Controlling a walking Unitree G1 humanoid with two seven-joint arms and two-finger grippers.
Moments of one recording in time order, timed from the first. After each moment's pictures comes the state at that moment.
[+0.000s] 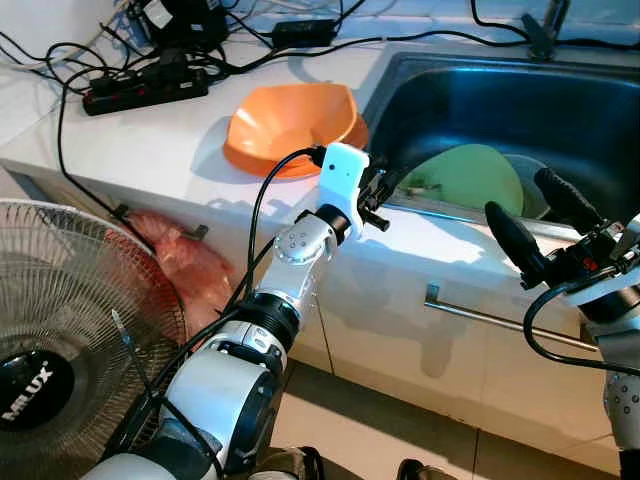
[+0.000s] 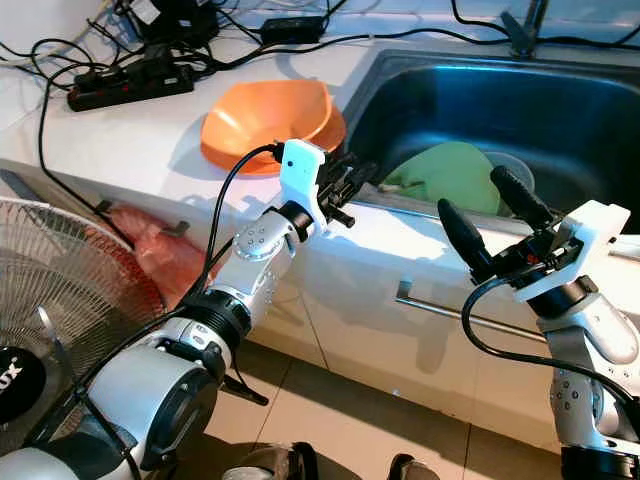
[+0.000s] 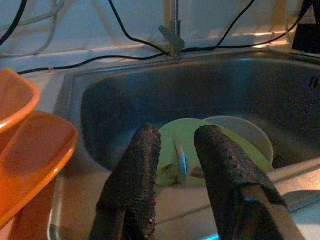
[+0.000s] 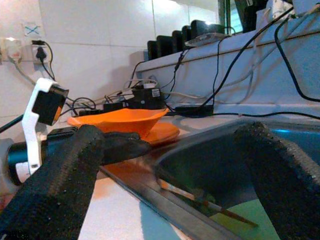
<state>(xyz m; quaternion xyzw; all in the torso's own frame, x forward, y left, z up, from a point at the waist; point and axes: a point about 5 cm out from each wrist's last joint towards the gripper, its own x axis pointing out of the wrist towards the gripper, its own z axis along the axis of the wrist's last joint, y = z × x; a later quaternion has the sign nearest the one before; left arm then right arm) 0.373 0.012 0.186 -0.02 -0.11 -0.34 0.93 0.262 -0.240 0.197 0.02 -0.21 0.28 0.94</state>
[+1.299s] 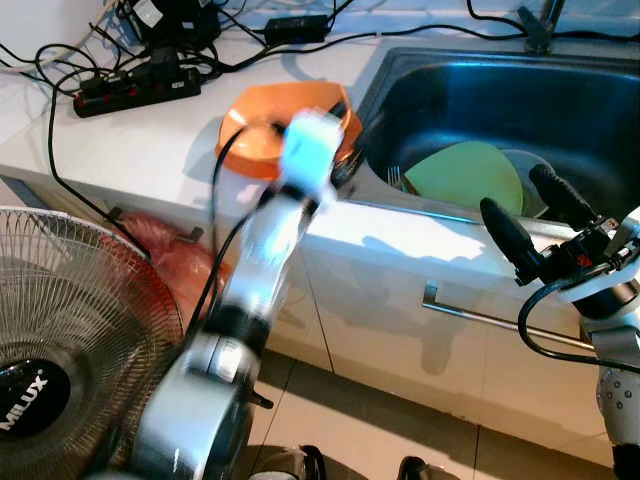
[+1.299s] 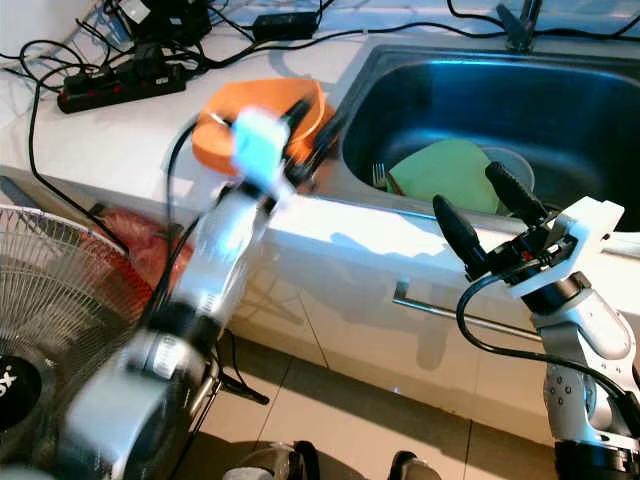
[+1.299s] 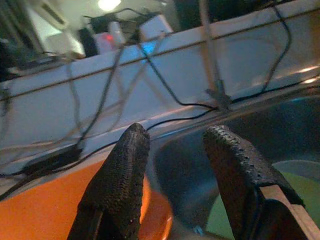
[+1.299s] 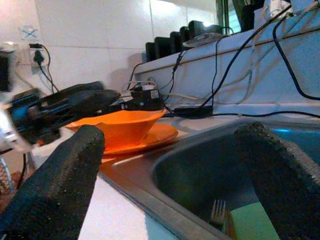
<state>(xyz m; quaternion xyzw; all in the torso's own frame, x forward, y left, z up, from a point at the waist) 0.358 0.060 0.217 0.05 -0.27 -0.24 0.93 0.266 -0.235 0.198 0.02 -0.21 0.28 0.93</state>
